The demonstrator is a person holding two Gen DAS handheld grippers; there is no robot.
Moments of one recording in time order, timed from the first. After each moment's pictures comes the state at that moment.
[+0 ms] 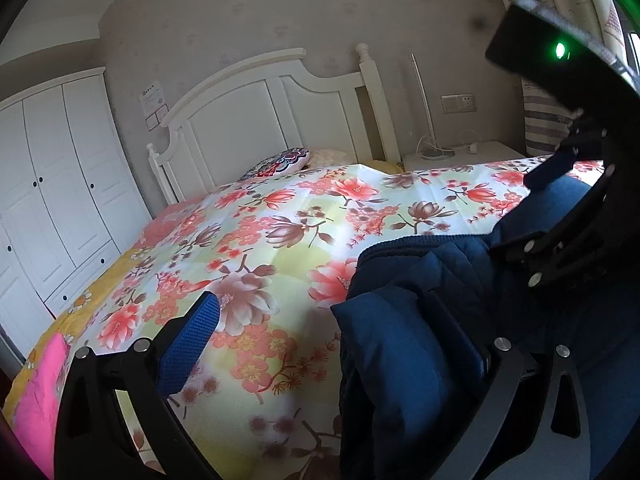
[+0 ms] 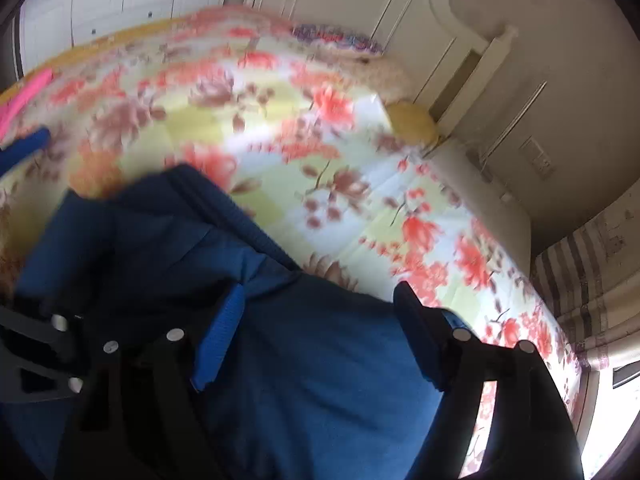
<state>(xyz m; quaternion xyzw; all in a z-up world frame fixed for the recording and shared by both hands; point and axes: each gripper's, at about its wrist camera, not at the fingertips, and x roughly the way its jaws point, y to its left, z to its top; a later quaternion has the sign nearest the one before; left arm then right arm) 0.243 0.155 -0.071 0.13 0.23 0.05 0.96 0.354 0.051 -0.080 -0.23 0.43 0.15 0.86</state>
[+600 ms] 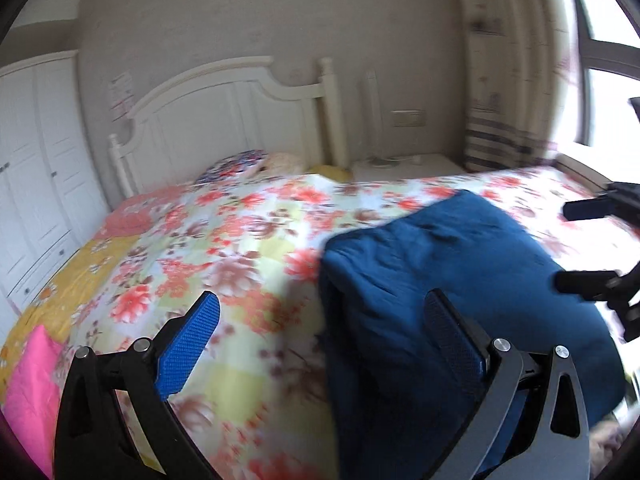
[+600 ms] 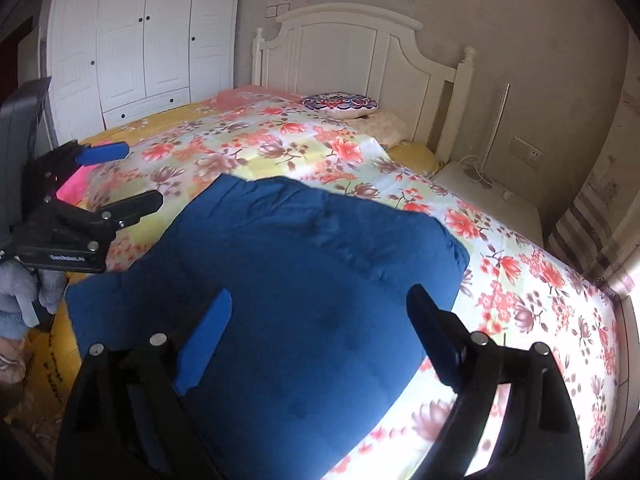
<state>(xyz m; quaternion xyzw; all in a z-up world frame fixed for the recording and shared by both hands) 0.126 0.170 -0.009 0.10 0.25 -0.08 0.96 0.137 -0.007 -0.034 -0.13 0.32 0.21 0.91</state>
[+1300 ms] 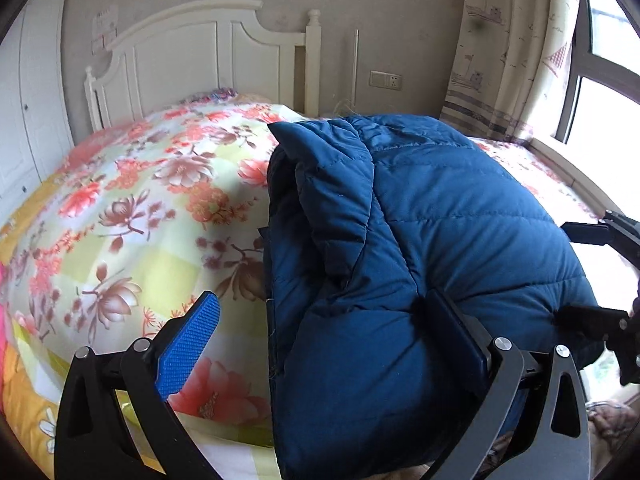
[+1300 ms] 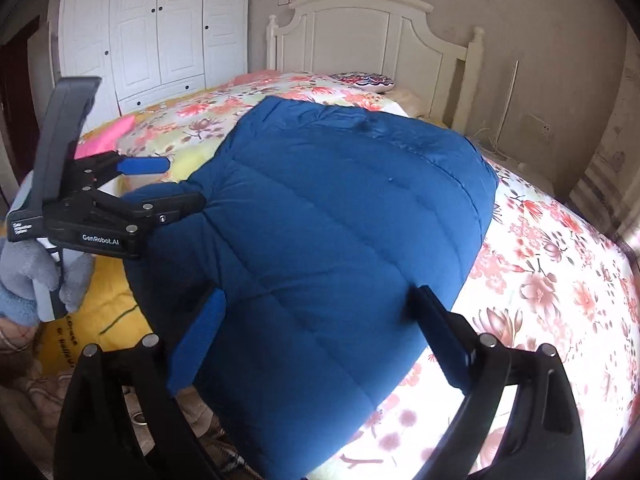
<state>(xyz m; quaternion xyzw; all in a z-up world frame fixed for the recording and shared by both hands) 0.112 0.187 -0.072 0.00 0.34 -0.13 0.93 0.086 -0.019 -0.065 -0.10 0.33 0.22 0.91</state>
